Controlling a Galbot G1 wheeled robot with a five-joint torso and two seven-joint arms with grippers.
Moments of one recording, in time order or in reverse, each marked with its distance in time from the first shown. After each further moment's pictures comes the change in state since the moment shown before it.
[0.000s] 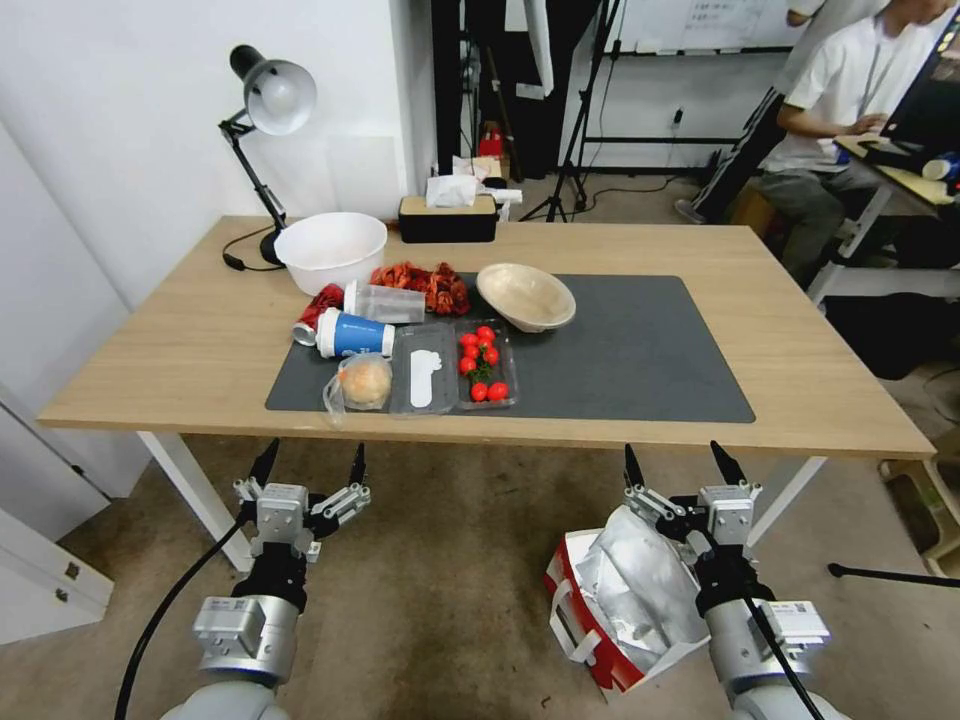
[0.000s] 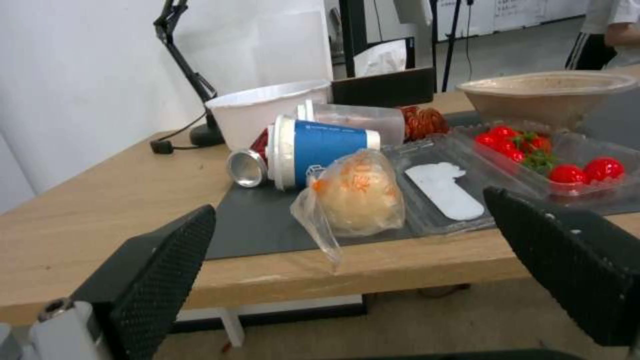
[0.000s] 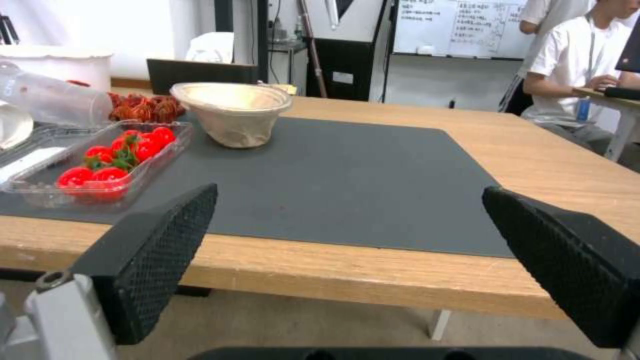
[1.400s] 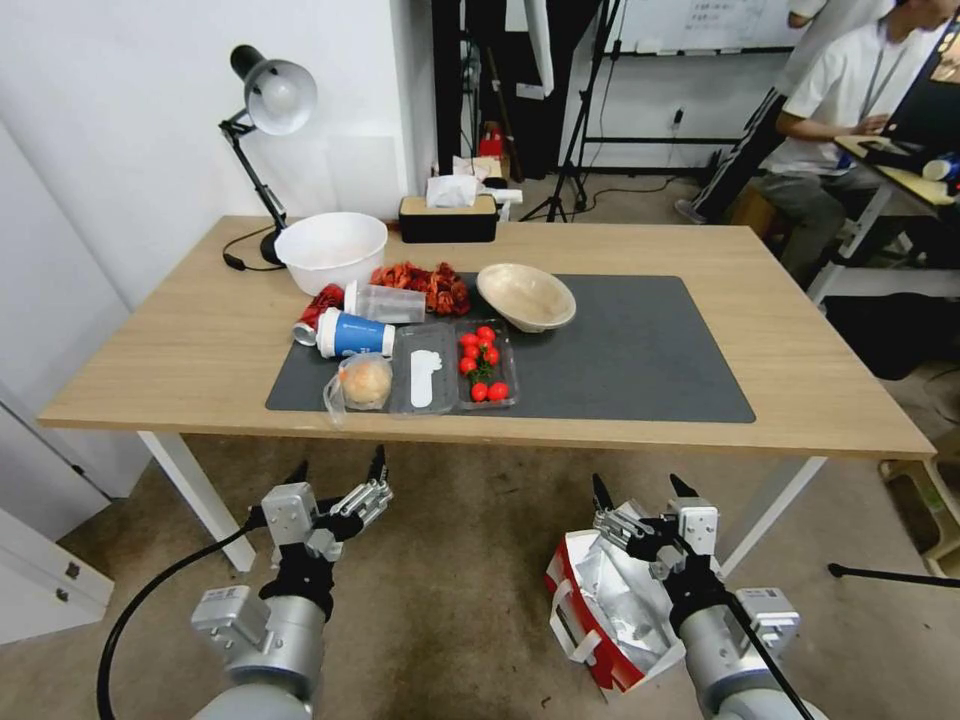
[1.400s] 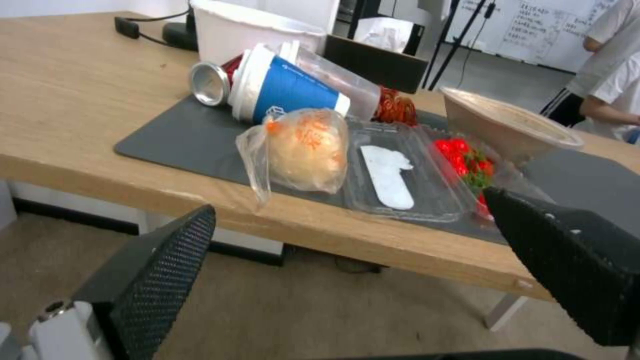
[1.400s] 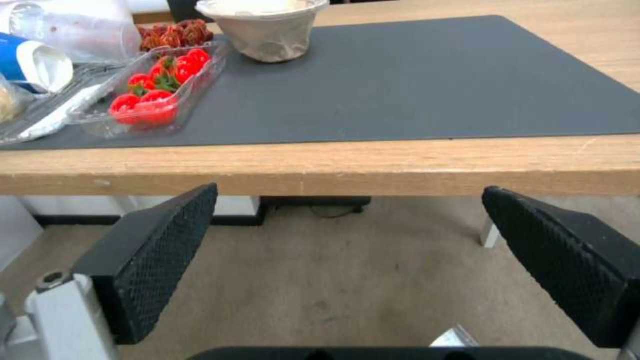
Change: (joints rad) left arm 0.000 0.157 0.179 -0.067 -0.401 0.074 -0.288; right arm -0.010 0.075 -0.035 0.027 0.053 -0.234 -0.065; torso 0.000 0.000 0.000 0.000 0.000
